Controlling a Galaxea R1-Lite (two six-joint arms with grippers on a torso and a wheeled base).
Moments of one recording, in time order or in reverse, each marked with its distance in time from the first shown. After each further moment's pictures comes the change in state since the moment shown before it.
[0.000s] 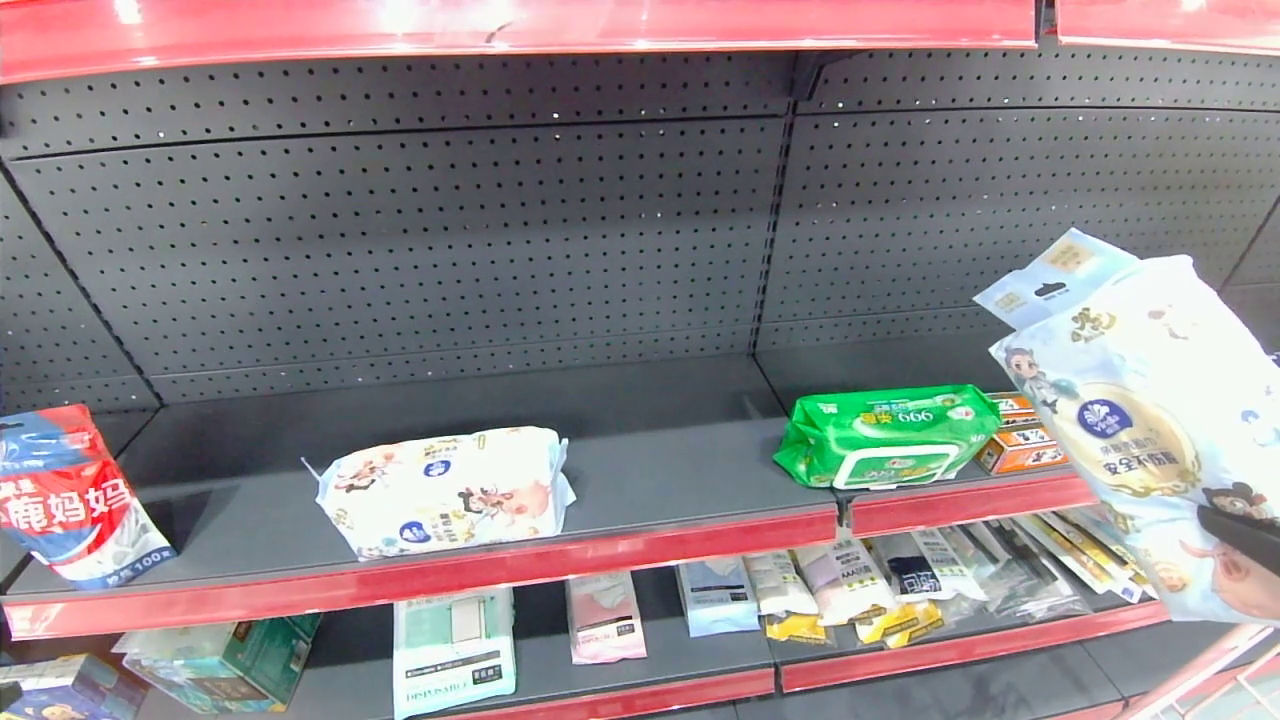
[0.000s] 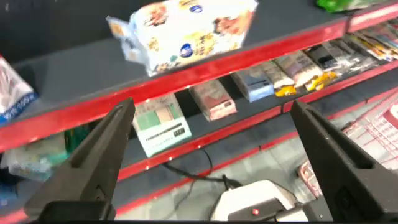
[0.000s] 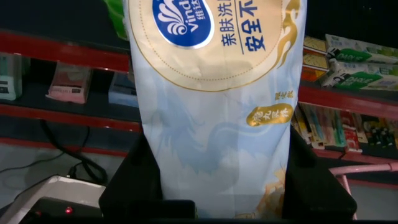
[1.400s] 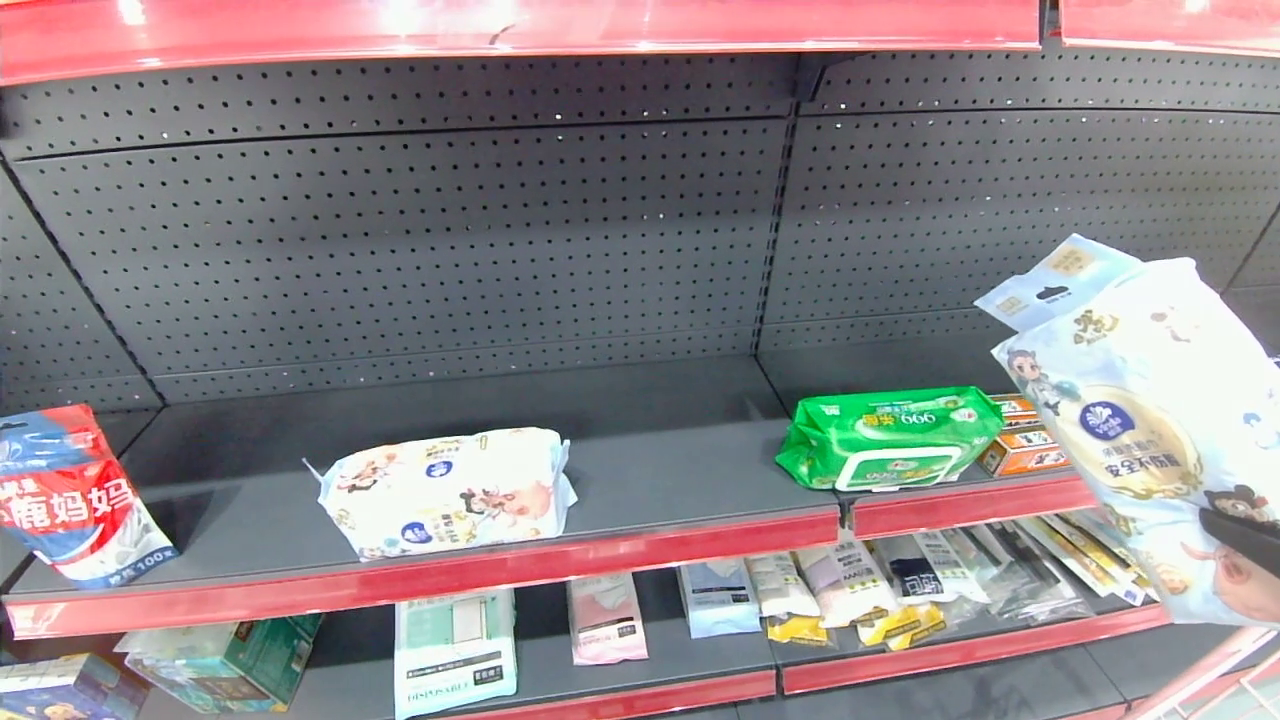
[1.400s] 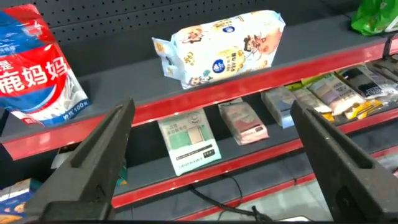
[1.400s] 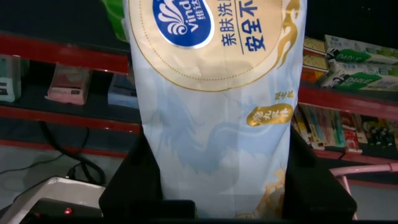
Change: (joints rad) left arm -0.011 -0.231 0.064 -0.001 0.153 0.001; right arm -0.007 0.000 0.007 -0.005 0.001 0.001
